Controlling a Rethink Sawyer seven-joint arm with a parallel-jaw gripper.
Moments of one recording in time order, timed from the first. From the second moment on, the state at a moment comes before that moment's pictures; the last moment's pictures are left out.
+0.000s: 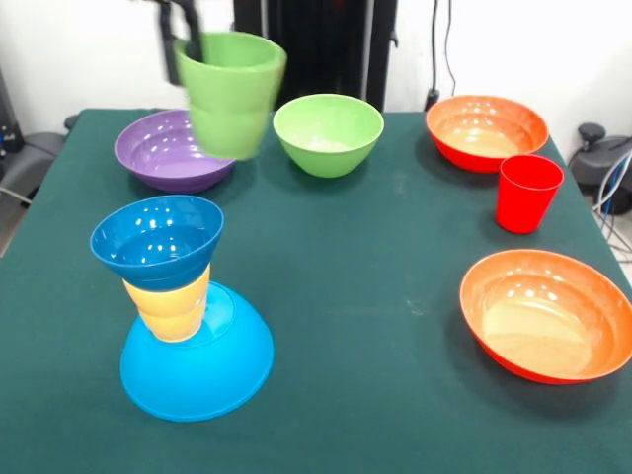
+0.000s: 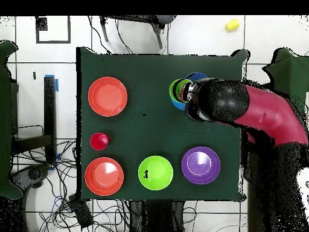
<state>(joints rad) -0.64 -0.88 0.34 1.54 -0.15 0.82 1.68</state>
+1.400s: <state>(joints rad) -0.94 -0.84 0.59 1.66 -0.34 0.76 1.50</state>
